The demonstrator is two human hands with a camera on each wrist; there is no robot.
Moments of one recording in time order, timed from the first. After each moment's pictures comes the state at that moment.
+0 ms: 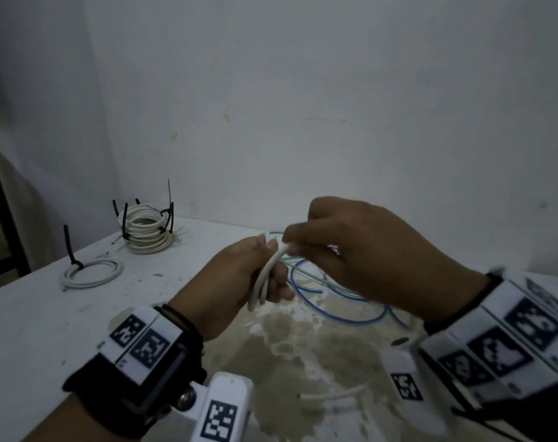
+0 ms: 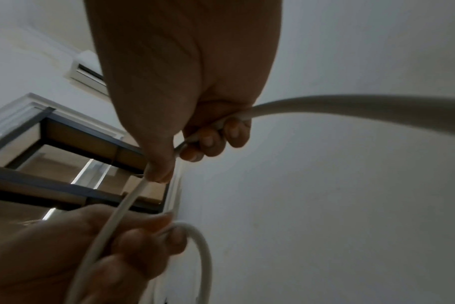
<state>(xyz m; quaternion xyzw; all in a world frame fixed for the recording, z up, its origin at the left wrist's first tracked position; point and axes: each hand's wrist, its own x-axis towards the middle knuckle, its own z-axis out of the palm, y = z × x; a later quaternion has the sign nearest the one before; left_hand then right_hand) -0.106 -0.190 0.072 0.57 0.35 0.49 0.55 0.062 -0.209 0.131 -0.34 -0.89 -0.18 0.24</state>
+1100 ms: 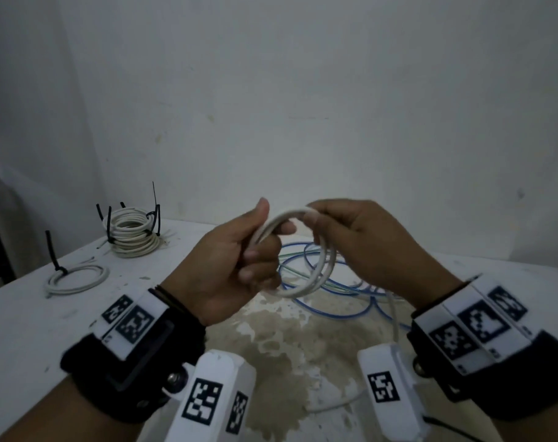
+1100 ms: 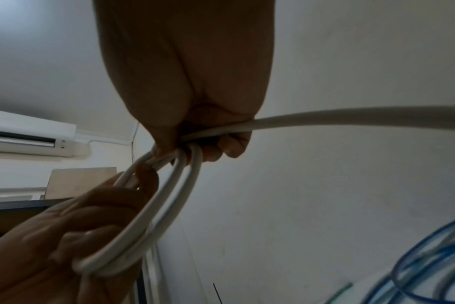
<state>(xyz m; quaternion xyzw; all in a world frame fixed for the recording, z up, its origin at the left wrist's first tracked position) -0.089 -0.194 0.102 0.49 0.22 0.45 0.71 0.091 -0.196 0.115 -0.42 -0.79 0.11 0.43</state>
